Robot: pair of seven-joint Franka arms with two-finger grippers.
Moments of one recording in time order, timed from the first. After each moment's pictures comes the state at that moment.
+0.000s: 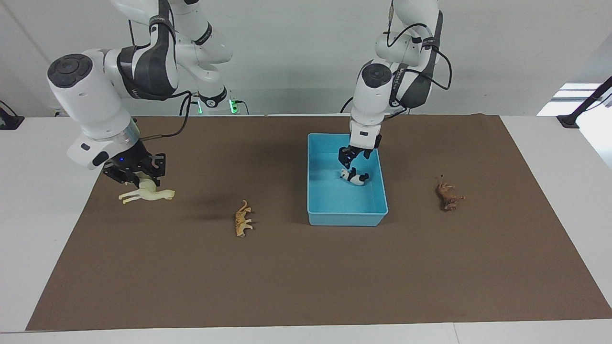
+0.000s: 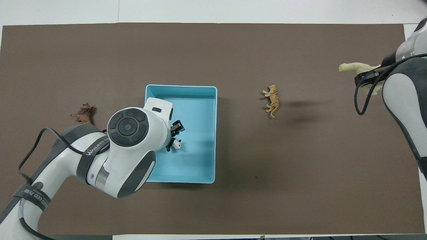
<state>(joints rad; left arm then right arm) -0.53 0.01 -0.03 -2.11 0.02 2.10 -1.00 0.00 0.18 -0.02 -1.62 -0.03 1.83 -0.21</state>
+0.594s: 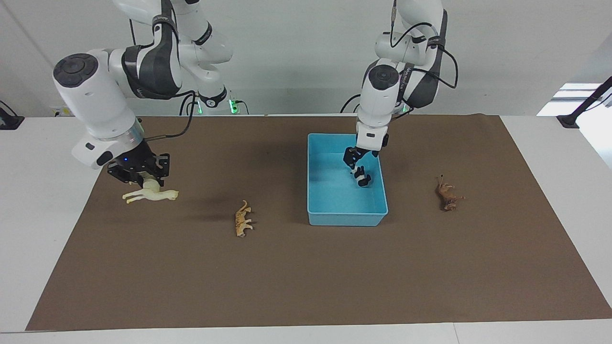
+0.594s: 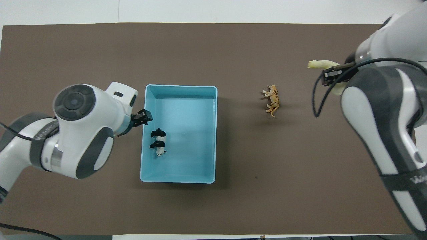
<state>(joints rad) -0.12 0.02 -0.01 -2.10 0.05 2.13 -0.32 0.43 0.20 0.01 -1.55 -0.03 1.80 0.40</state>
